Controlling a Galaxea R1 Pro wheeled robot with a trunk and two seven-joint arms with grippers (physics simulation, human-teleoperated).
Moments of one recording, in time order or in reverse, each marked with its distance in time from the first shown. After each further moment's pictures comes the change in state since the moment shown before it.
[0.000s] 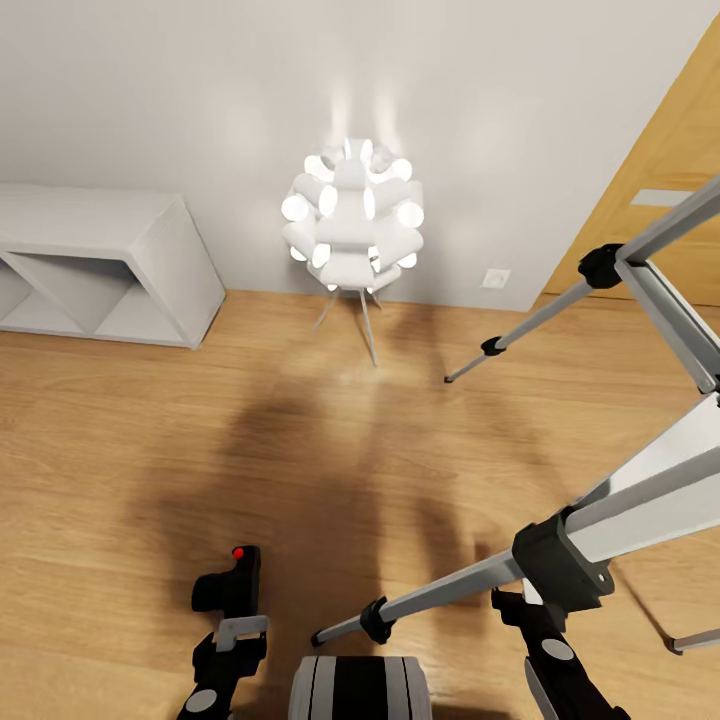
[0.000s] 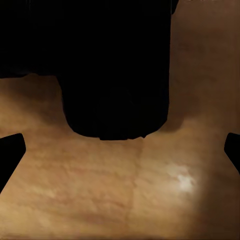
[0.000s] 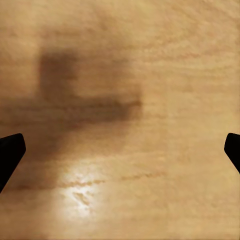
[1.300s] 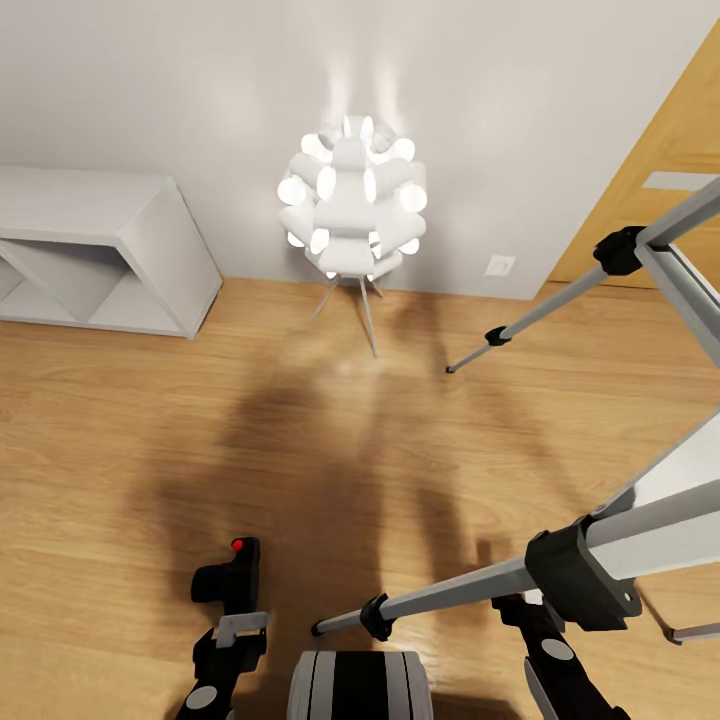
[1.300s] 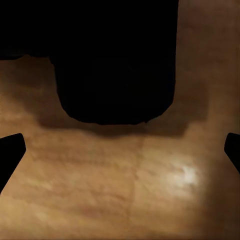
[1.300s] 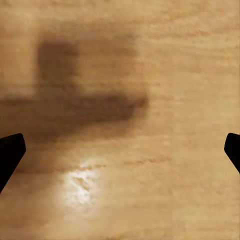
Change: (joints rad) left arm 0.000 0.000 0.001 -0.014 -0.001 -0.001 0.002; right arm 0.000 0.001 0.000 0.000 0.000 0.000 0.001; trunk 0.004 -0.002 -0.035
